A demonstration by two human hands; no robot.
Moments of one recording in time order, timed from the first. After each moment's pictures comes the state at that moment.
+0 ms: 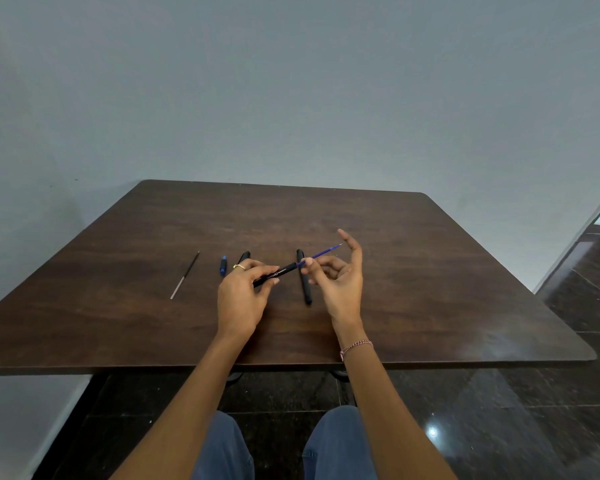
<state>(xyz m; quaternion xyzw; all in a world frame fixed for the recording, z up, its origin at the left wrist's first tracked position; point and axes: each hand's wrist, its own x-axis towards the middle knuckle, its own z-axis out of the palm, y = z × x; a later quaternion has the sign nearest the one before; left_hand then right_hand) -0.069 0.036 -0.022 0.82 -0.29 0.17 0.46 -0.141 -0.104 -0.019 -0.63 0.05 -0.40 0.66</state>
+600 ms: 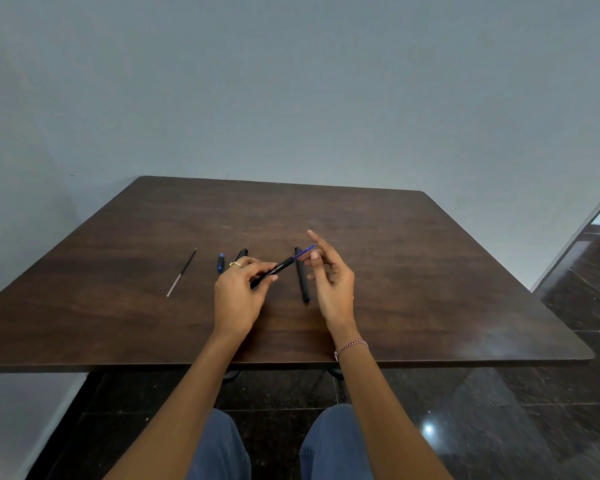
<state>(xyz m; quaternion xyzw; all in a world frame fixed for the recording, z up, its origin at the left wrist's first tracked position) -0.066 0.036 -0.027 0.79 -0.30 0.18 0.50 -0.141 -0.099 -0.018 -0.71 0.06 -0.40 0.58</state>
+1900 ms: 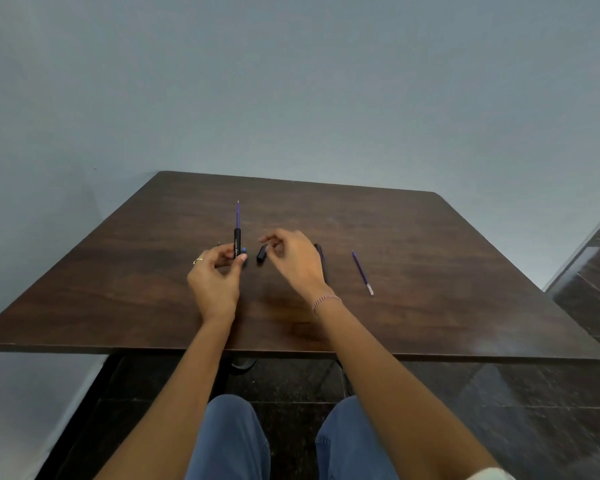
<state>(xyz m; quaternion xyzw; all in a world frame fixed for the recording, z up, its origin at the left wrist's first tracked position) -0.040 0.086 -0.024 0.75 -0.11 0.22 0.62 -0.070 -0.049 0.006 -0.92 0.07 -0.27 0.28</state>
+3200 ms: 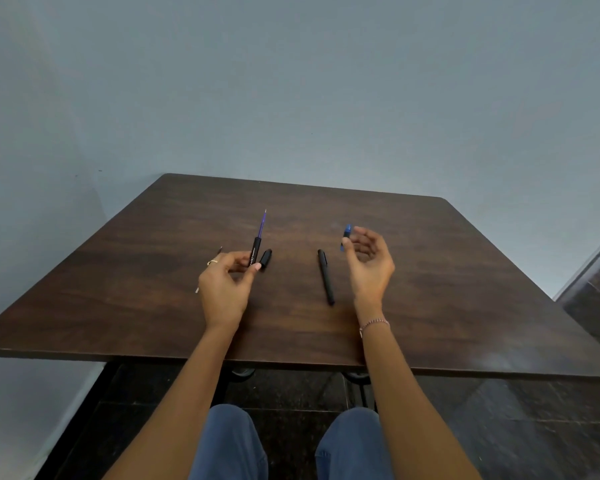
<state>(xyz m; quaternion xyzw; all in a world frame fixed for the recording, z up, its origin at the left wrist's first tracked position) -0.040 0.080 -0.026 0.76 -0.18 0.22 0.58 -0.110 -0.120 -0.010 -0.64 0.16 -0.51 0.56</state>
